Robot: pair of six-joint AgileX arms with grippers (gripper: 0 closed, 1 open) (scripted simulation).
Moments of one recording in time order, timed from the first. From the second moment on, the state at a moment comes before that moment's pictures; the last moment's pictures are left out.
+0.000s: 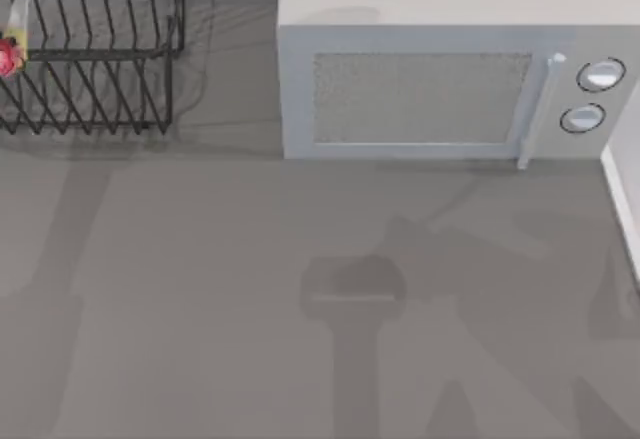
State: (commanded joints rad) left arm -0.11 1.50 1.63 -1.00 0.16 0.13; right arm 0.00 0.00 0.00 0.00 0.00 0.00
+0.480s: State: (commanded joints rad) left arm 0.14 1.03 1.18 -0.36 0.20 0.03; right arm 0.00 0.00 0.00 0.00 0.00 0.00
